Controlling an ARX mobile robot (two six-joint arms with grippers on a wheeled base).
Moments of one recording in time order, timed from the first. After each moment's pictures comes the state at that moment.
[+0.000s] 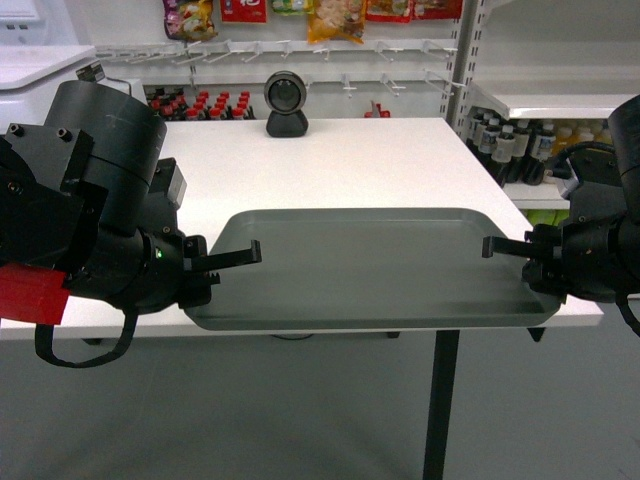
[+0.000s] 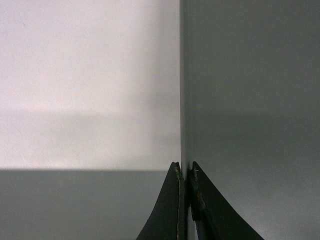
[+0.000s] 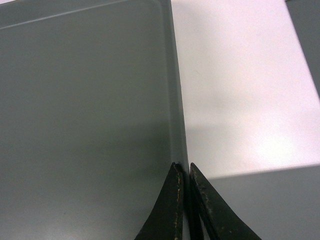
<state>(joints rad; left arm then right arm) -0.27 2.02 1.02 0.19 -0.13 -0.33 0.13 2.07 1.06 0.26 0.01 0.27</state>
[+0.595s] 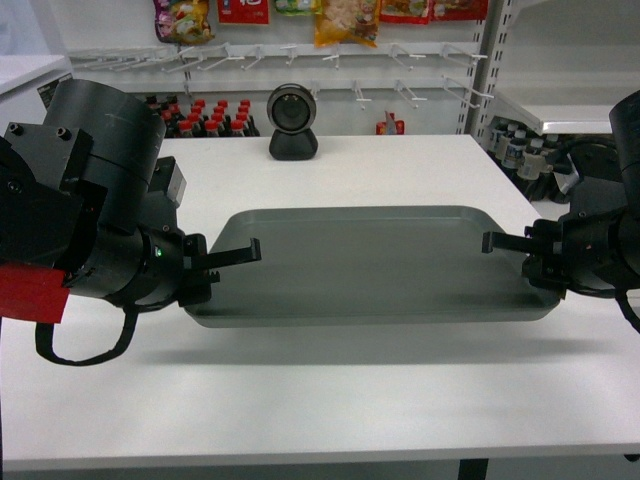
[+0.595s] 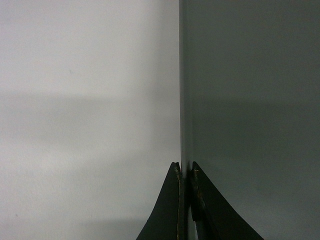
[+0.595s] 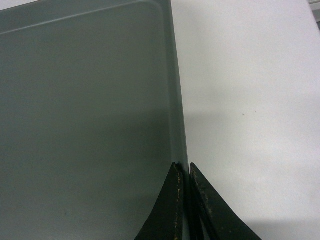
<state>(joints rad) -0.26 2.02 1.02 0.20 -0.12 -0.33 0.13 2.06 1.06 0.26 0.01 0.27</state>
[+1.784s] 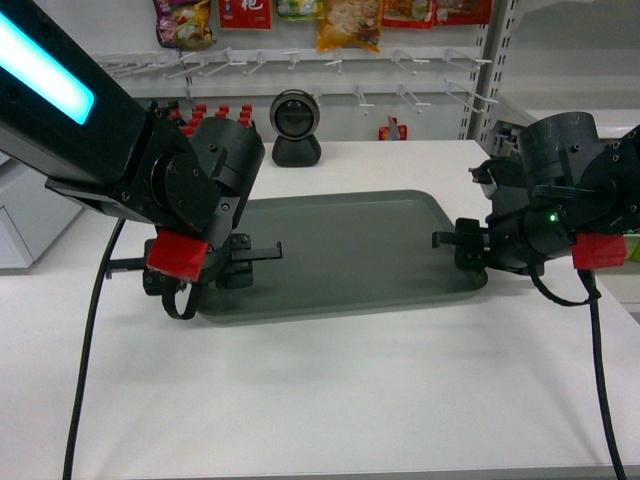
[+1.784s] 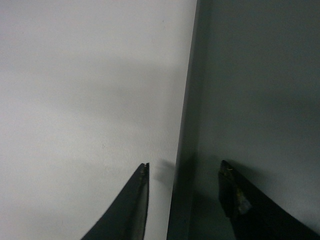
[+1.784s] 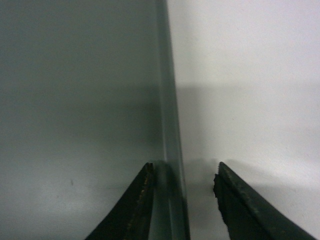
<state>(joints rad) -0.30 2.38 1.52 -0.11 -0.48 -0.42 0.11 2.47 1.59 0.09 -0.10 0.18</state>
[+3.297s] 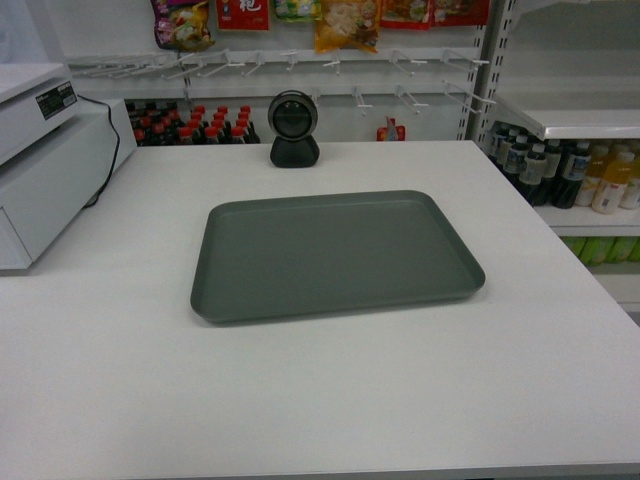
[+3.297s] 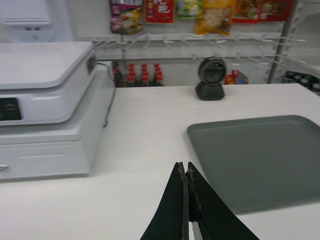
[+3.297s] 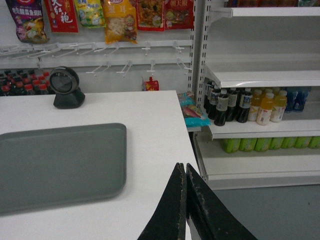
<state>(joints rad) 0.00 1.25 0.15 1.08 -0.01 -0.02 0.00 1.25 0.15 1.08 0.00 0.01</state>
